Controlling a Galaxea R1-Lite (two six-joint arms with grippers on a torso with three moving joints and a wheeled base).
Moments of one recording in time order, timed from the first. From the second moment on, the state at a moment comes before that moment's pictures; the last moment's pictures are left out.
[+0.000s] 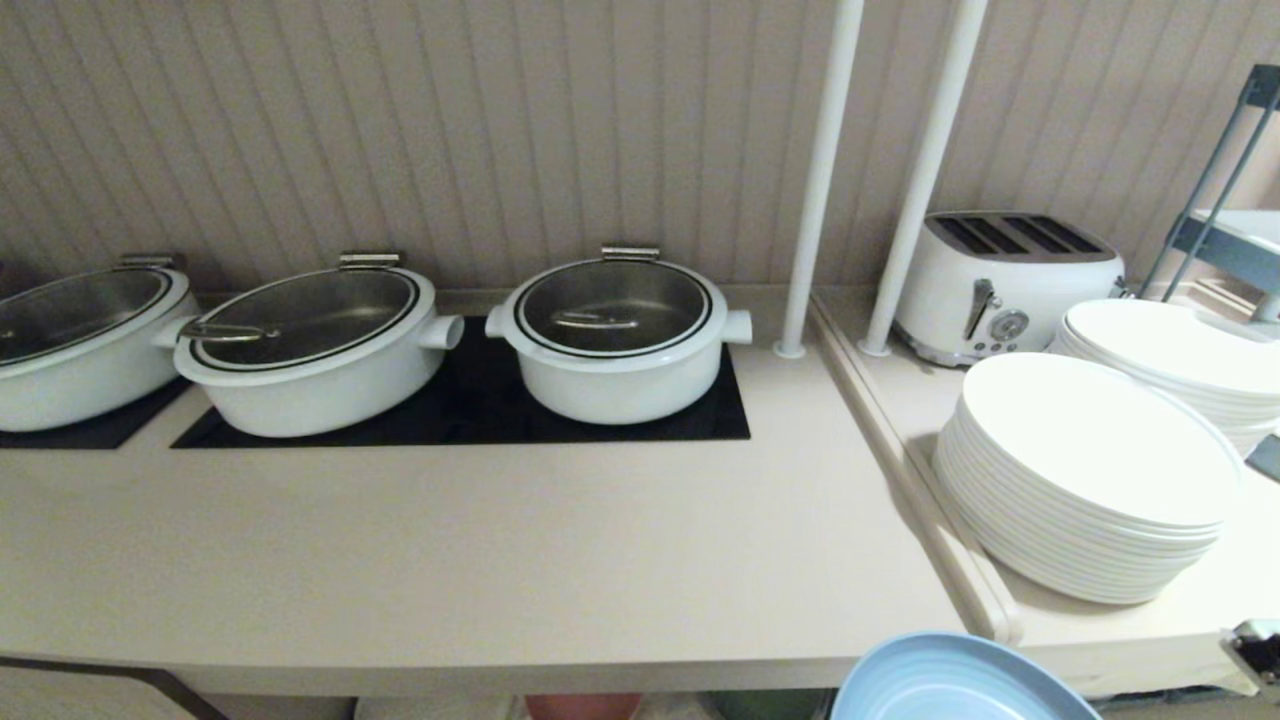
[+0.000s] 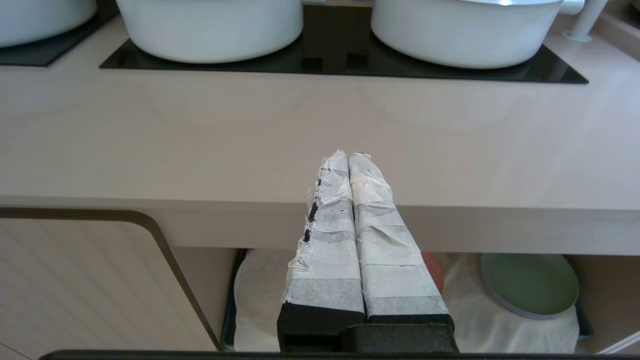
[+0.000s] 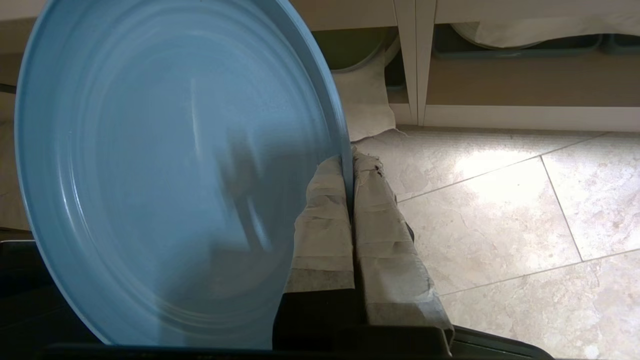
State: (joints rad) left arm 0.00 0.00 0.00 0.00 0.00 -0.05; right arm 0.33 1.01 -0.13 -0.09 0.05 0.37
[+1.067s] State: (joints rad) left arm 0.00 0.00 0.00 0.00 0.00 -0.05; right arm 0.33 1.01 -0.13 -0.09 0.05 0.36
